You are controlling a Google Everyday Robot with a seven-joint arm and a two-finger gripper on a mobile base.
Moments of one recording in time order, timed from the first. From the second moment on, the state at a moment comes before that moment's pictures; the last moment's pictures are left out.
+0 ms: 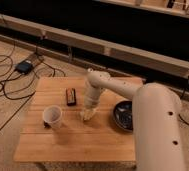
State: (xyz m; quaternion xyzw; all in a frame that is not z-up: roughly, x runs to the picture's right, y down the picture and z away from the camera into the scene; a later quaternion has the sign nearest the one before) arm -0.037 0.176 0.868 -0.49 -0.23 -0.06 0.84
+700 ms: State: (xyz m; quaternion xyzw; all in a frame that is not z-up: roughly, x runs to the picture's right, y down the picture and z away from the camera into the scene) arm 0.005 0.135 0.909 -0.45 -0.17 -0.03 0.88
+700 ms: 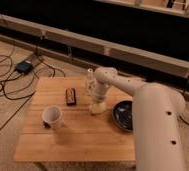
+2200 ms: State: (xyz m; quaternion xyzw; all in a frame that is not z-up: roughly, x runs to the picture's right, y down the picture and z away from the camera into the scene) arm -0.104 0.079 0.928 -0.32 -0.28 0.05 0.90
